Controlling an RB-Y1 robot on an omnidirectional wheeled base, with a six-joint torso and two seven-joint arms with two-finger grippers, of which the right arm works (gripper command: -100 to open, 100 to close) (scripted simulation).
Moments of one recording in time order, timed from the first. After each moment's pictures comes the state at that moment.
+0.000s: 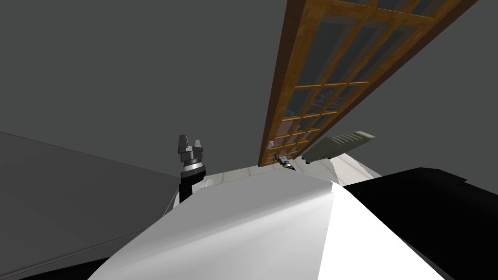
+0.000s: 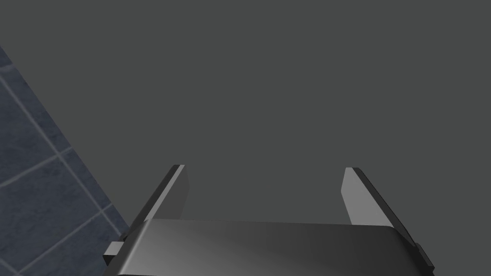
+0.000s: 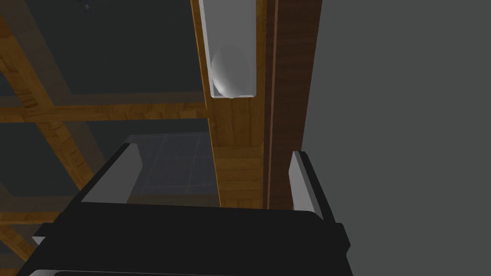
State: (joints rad) arm 0.10 -0.33 -0.11 -0.64 0.15 -1.06 1.07
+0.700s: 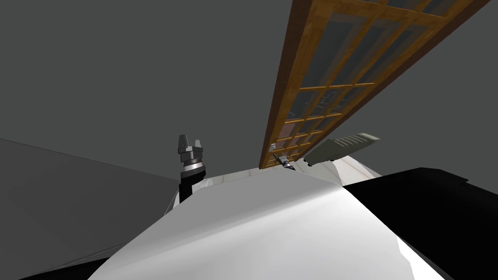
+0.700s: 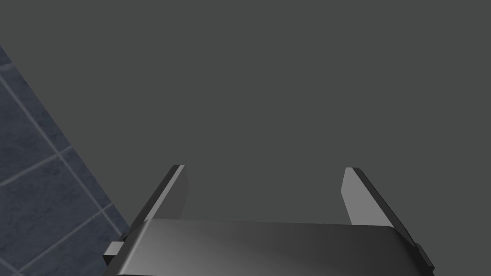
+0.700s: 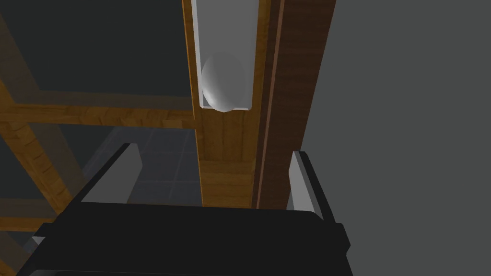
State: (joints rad) arm 0.10 -0.33 -0.12 -0.63 0.16 -1.06 1.14
